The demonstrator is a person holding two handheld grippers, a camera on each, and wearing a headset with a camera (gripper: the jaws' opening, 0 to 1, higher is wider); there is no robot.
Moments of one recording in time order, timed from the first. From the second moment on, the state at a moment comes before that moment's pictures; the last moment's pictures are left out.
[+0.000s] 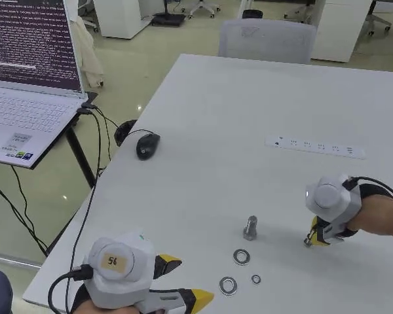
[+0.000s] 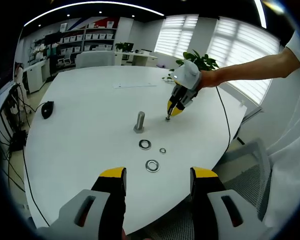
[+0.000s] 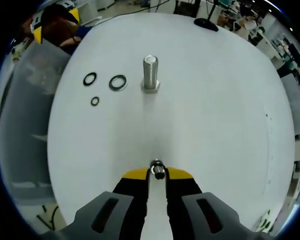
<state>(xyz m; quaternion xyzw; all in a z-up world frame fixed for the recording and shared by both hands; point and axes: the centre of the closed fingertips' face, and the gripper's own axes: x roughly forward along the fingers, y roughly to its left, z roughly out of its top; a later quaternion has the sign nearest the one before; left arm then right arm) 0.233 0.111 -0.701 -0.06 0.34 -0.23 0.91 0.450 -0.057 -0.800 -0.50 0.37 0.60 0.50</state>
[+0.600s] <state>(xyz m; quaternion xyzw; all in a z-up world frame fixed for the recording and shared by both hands) 0.236 0.114 -0.697 -0.05 0.34 -0.23 0.91 0.451 -0.059 -0.802 -0.49 0.38 0.59 0.52</state>
